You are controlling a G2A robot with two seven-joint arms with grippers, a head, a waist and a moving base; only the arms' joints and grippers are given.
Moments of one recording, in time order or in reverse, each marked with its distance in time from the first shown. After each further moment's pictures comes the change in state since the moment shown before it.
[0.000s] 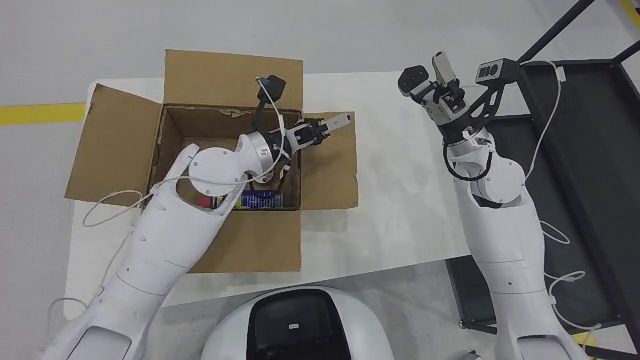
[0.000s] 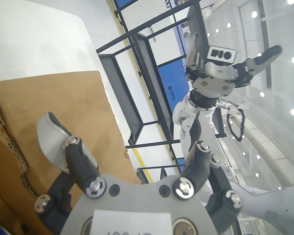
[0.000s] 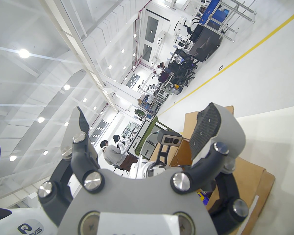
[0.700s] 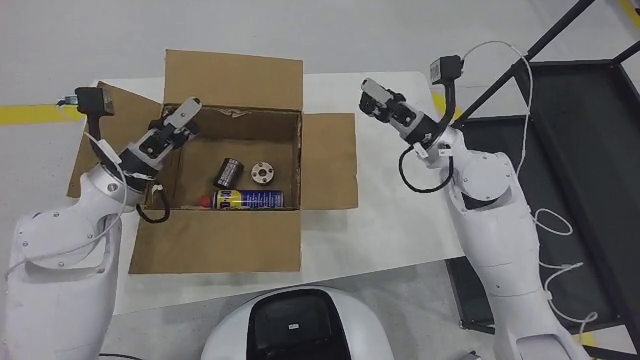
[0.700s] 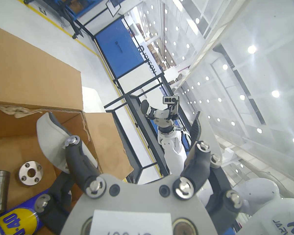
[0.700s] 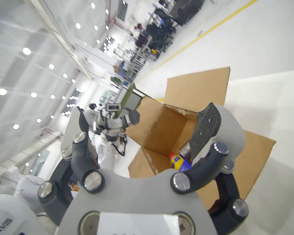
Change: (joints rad) left arm 0.479 0.111 -0.677 -0.411 -0.089 -0.124 -0.031; right arm 0.032 0.012 -0.126 -0.131 -0.334 0.221 0.135
